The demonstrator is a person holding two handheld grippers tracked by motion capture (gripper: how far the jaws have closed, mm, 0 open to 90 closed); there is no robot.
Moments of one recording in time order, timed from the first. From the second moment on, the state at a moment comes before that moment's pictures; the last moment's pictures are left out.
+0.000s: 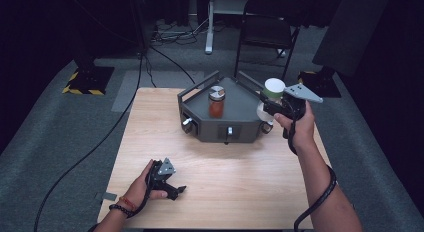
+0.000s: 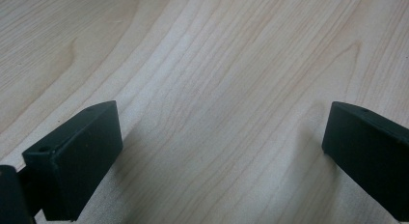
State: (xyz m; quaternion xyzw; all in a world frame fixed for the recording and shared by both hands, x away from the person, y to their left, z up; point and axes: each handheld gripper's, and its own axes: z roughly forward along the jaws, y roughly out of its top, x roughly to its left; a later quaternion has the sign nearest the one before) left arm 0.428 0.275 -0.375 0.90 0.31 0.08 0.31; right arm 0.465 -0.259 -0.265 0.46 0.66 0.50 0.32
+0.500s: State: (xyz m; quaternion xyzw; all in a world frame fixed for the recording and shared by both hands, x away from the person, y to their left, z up) left arm 0.428 0.275 -0.375 0.90 0.31 0.08 0.31; right arm 0.489 -0.249 -0.271 0.47 0.65 0.50 0.32
